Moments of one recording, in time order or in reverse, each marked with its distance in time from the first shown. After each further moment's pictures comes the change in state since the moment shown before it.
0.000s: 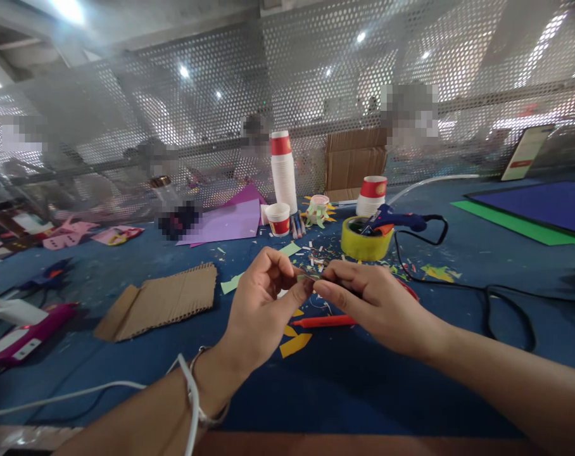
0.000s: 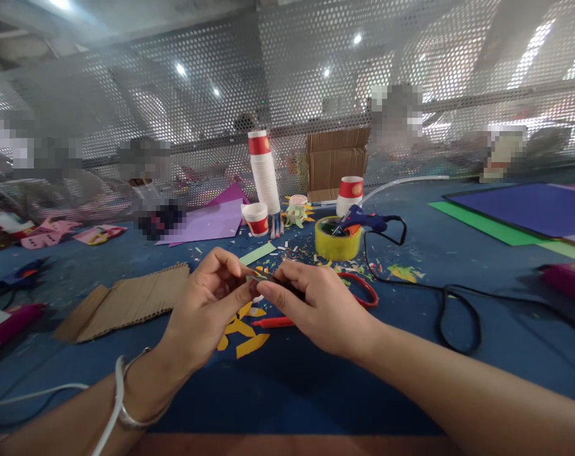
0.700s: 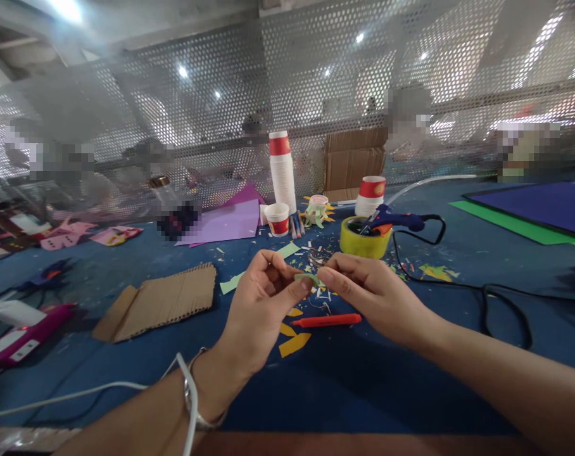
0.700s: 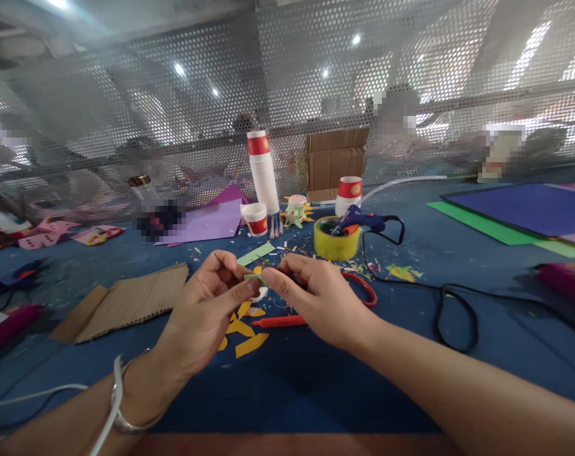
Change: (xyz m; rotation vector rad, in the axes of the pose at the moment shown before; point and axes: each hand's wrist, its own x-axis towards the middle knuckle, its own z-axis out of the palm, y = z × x) left_hand -0.002 -0.004 0.002 -0.218 0.023 -0.122; right_hand 0.004 0.005 0.000 0.058 0.070 0.029
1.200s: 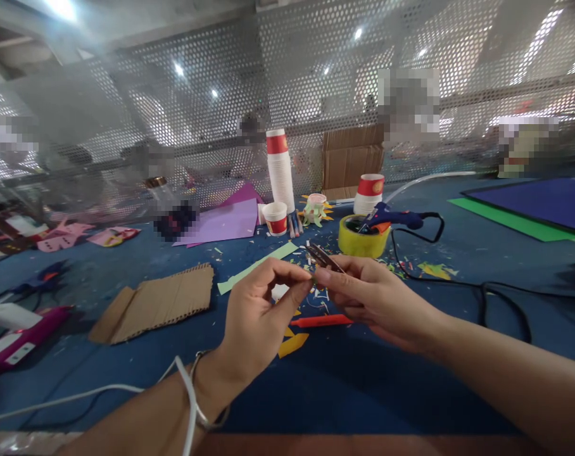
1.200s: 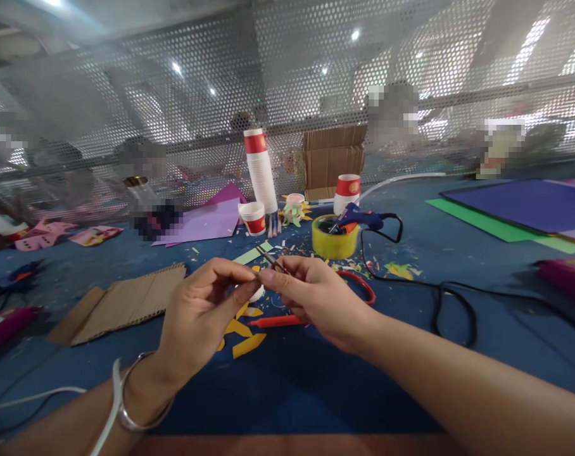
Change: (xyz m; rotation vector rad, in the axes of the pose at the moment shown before) left_hand -0.003 0.004 -0.002 0.580 -0.020 0.359; right_hand 0.000 -0.008 0.001 0.767 -0.156 0.337
